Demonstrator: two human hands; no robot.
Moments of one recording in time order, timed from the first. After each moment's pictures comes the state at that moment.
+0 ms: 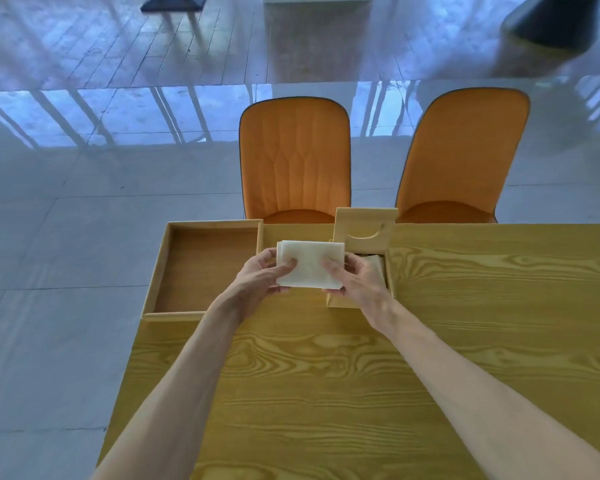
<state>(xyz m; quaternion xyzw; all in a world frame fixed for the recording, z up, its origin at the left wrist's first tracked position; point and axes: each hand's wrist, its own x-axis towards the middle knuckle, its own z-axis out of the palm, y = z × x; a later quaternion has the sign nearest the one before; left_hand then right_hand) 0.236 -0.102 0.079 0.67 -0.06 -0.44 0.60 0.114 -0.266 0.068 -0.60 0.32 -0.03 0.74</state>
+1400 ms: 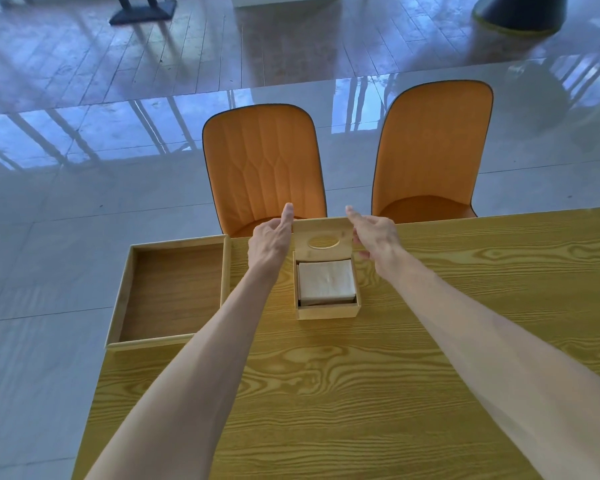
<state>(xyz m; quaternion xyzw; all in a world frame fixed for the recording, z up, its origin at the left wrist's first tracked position) 0.234 -0.241 0.109 0.84 -0.02 -0.26 0.47 0.138 -0.382 0.102 -0.63 0.51 -0.09 0.58</state>
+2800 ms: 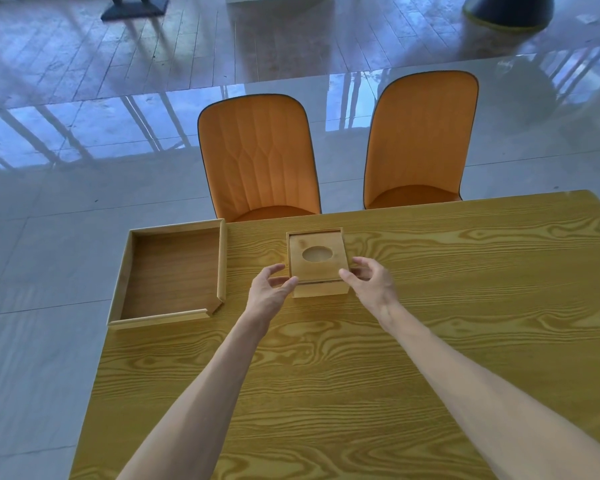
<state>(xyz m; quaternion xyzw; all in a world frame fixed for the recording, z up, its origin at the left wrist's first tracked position) 0.158 -0.164 0.048 0.78 -0.02 -0.37 0.50 0.035 -0.327 0.036 -0.71 0.45 -0.06 0.53</state>
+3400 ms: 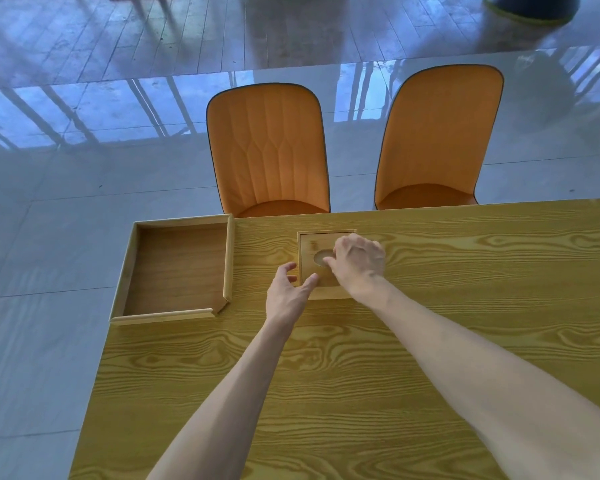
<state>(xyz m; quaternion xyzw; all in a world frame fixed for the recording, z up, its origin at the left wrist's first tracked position) 0.155 -0.186 0.034 0.82 -0.01 -0.32 0.47 0.116 -0.317 0.060 -0.95 0.31 0.03 0.07</state>
